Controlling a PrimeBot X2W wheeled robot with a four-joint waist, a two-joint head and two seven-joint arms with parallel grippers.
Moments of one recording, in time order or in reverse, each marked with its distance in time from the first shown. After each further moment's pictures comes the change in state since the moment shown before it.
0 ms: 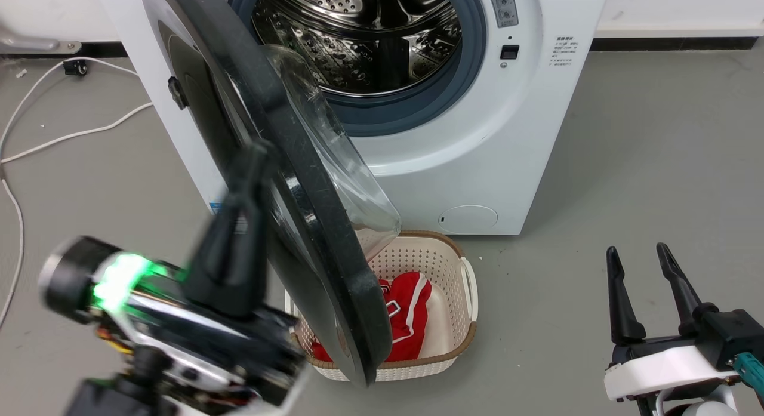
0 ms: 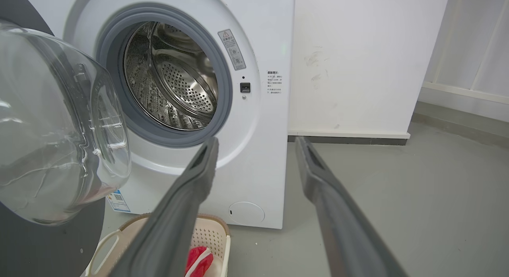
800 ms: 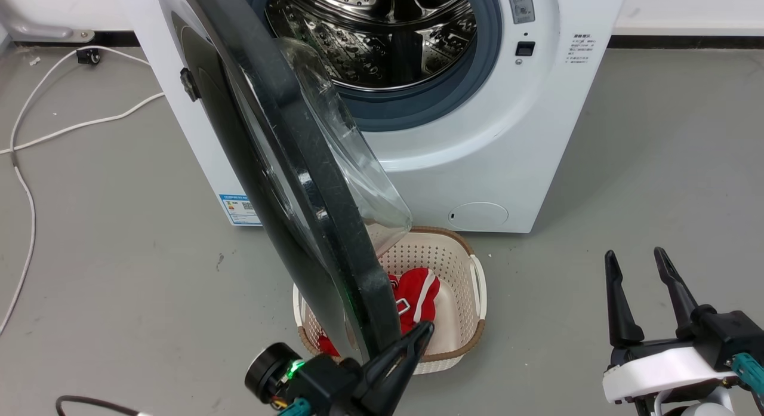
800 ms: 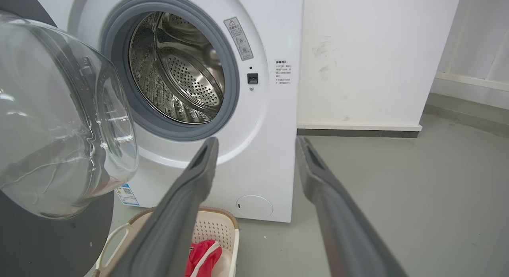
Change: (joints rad) left arm 0.131 0.129 -0.411 0.319 -0.256 0.033 0.286; right arm 0.000 0.001 0.001 0.021 0.016 0.000 -0.001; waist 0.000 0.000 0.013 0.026
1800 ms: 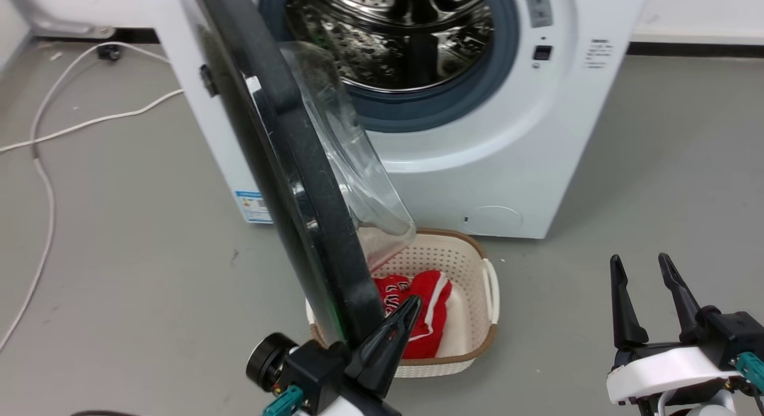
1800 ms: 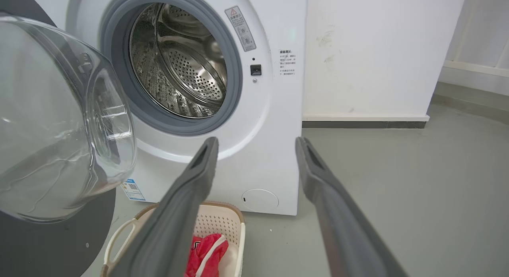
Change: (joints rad) left arm -0.063 -0.078 0.043 0.192 0.004 0.066 -0.165; right arm 0.001 0.000 -0.012 0.020 0.023 0.000 0.017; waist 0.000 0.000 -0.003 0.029
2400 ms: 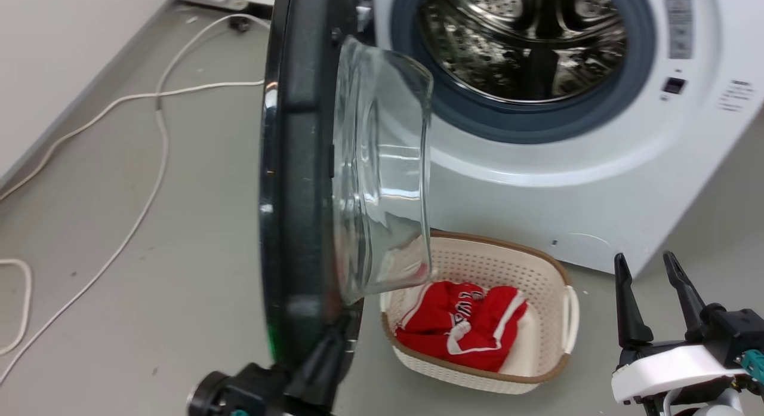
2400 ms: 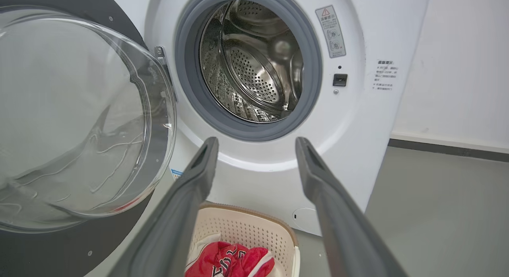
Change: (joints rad) left arm 0.139 0.058 0.068 -0.103 -0.018 0.115 0.016; right arm 0.008 0.001 -0.016 -0.036 -0.013 0.000 0.035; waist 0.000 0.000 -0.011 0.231
